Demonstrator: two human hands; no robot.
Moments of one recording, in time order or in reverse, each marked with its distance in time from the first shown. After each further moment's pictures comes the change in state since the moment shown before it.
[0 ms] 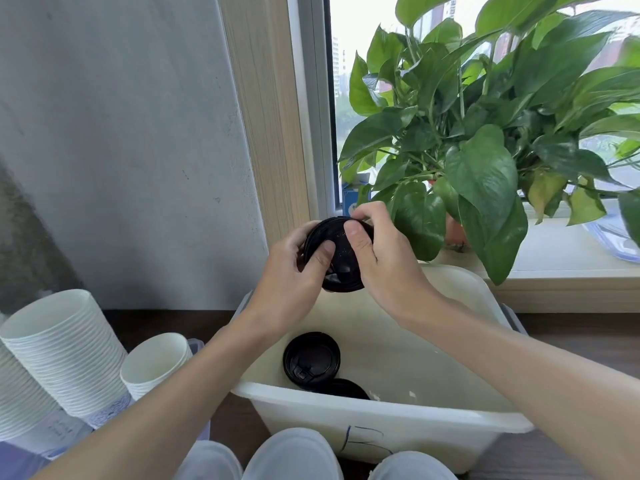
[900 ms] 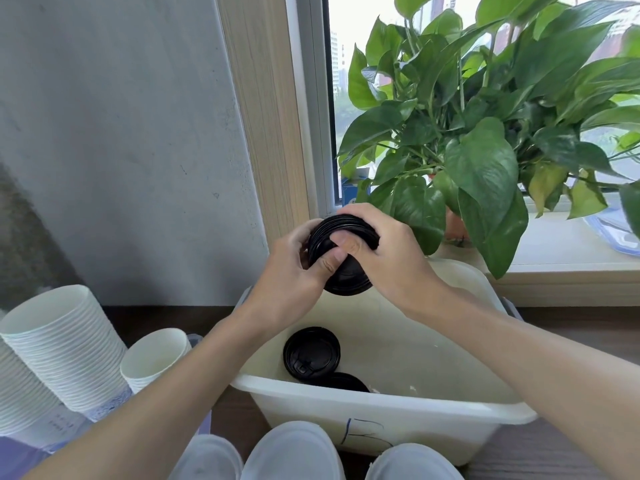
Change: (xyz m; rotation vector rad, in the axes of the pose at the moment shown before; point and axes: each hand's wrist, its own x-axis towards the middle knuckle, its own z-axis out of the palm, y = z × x) left_hand -0.001 0.003 -0.001 -0.039 -0.094 -0.001; right_hand 0.000 0.000 -0.007 0.098 -0.071 -0.003
